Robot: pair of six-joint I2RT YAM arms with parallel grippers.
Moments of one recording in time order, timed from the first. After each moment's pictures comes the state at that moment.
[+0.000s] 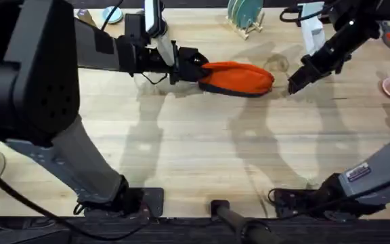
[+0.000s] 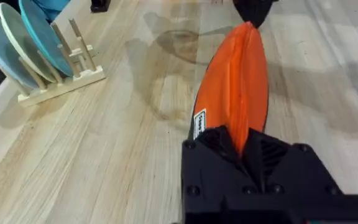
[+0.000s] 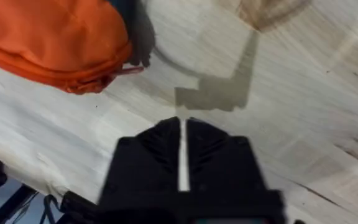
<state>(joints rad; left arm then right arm) -0.10 1.91 0.96 0.09 1.21 0.89 -0.13 1.95 1.46 -1.22 -0.22 -0.60</state>
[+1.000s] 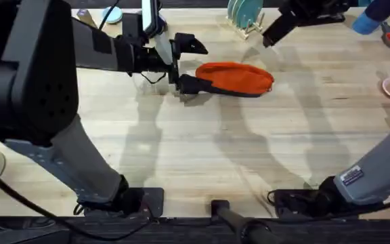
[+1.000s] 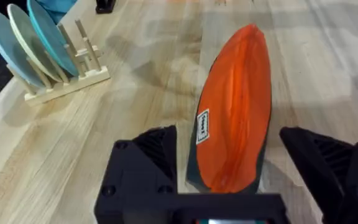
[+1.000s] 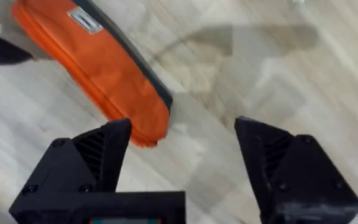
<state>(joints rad) -0.09 1.91 0.96 0.09 1.22 0.89 0.09 1.94 1.93 -1.30 -0.22 -0.61</state>
